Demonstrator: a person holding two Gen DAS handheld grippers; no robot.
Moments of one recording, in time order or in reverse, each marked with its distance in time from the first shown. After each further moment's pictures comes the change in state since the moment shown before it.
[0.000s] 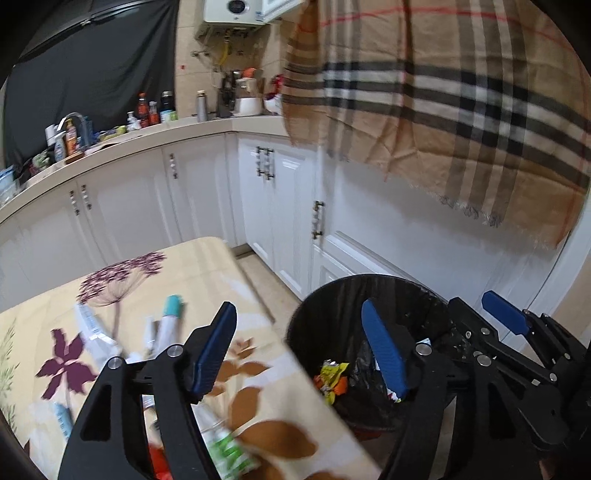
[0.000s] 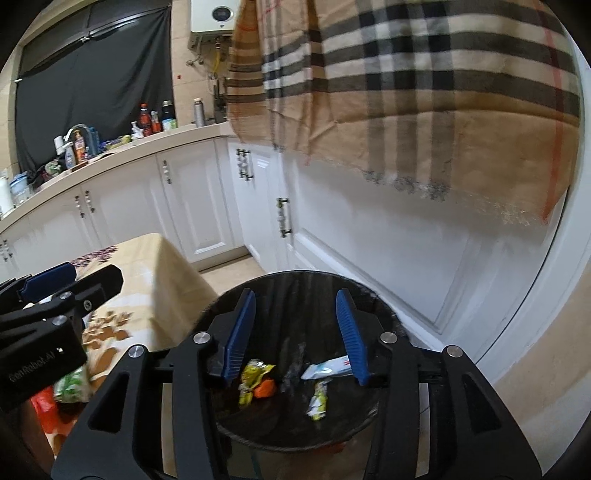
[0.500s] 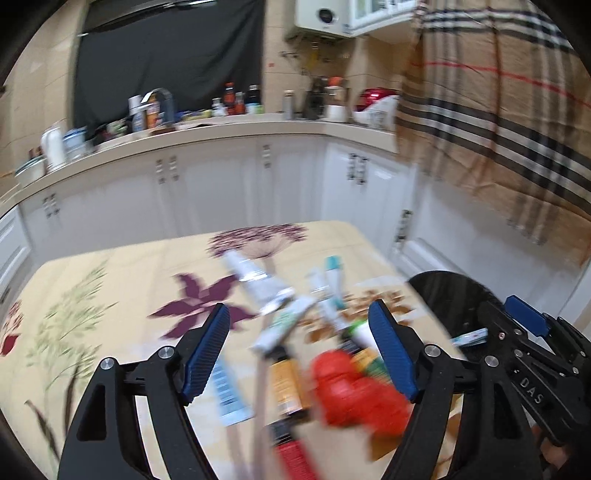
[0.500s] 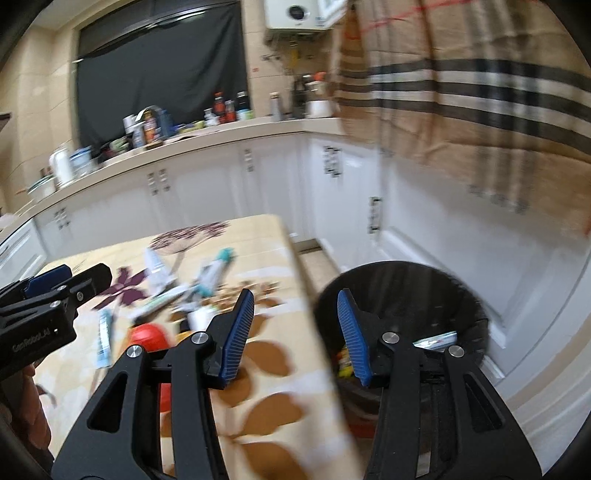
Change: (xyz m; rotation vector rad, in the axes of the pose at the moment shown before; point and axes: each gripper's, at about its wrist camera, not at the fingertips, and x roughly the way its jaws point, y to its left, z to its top) left arm -0.096 0.122 -0.051 -0.163 -0.013 0.215; right arm -0.056 0.109 -0.021 -0.120 0.020 0.233
